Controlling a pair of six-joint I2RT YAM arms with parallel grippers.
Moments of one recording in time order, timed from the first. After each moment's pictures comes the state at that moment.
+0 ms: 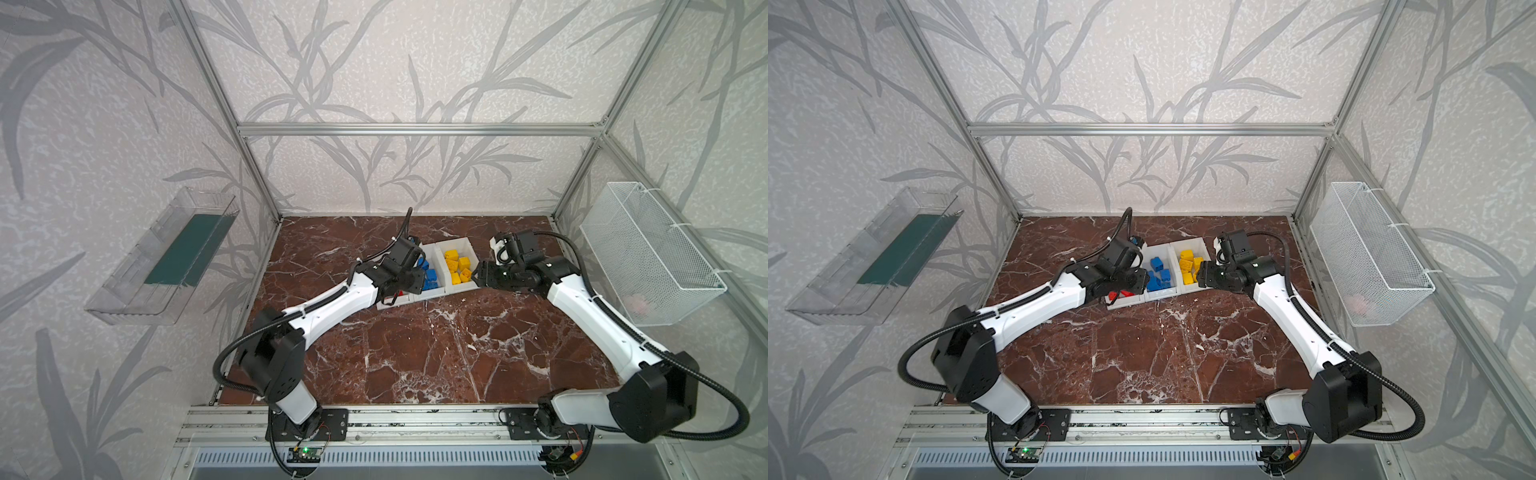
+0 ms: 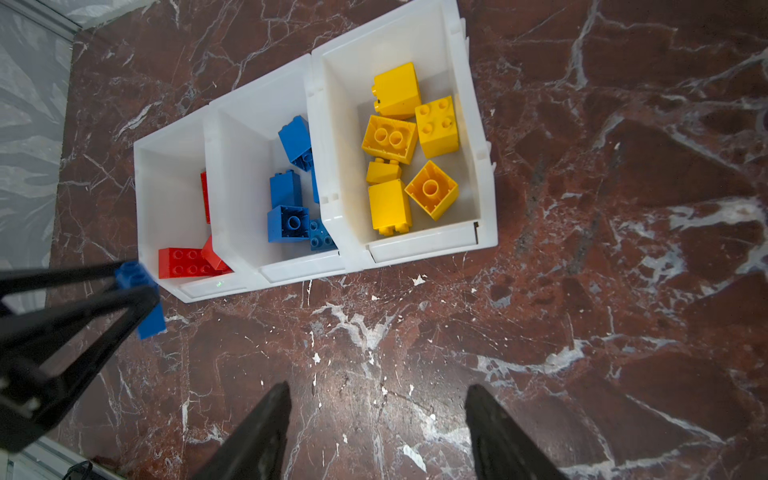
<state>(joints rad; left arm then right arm) -0.68 1.72 1.36 -0.47 -0.02 -0.31 0.33 1.32 1.16 -0.78 -0.15 0.43</state>
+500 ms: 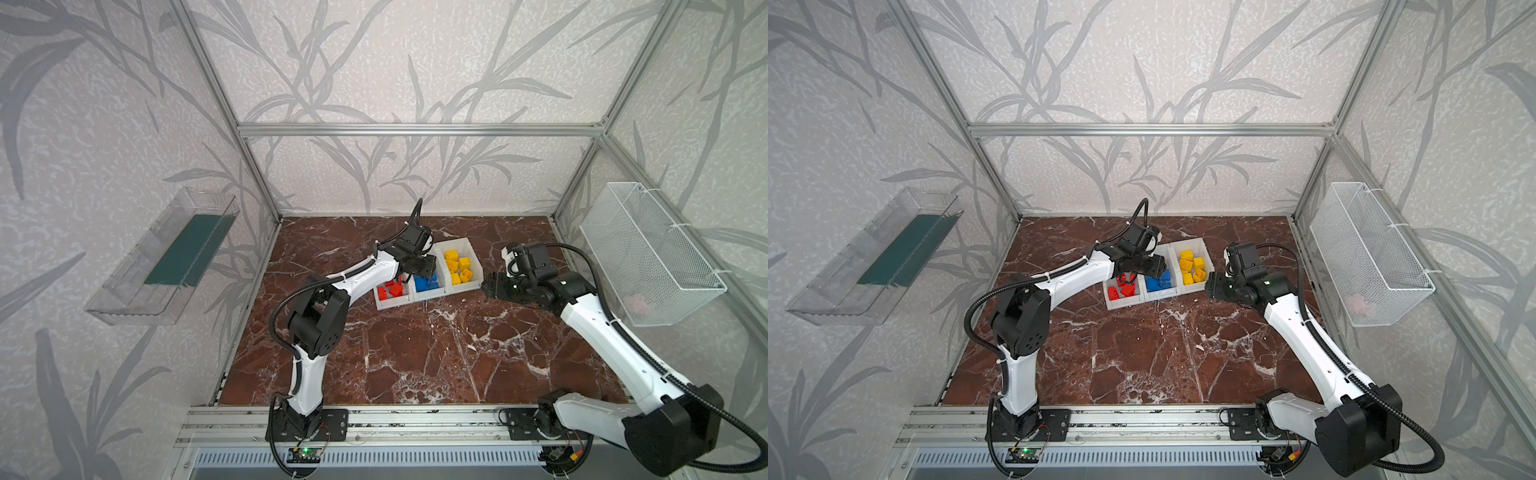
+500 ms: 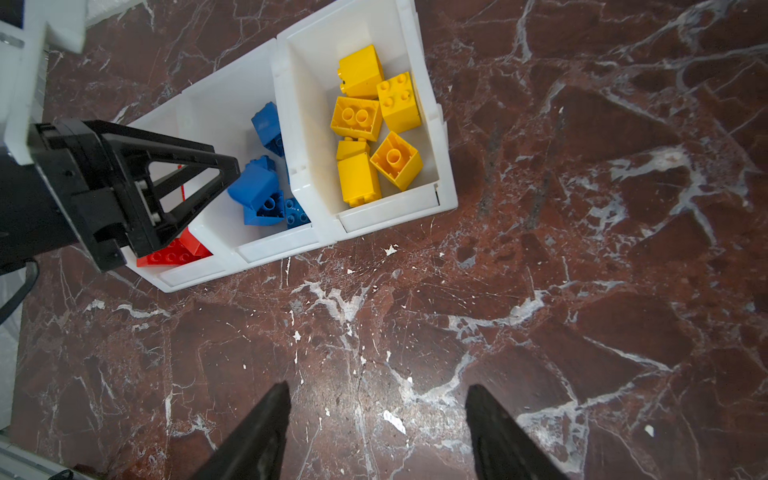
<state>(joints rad) -0.62 2.00 1.58 -0.45 0.10 -0.31 0.33 1.19 1.07 -0.82 -0.09 0.46</state>
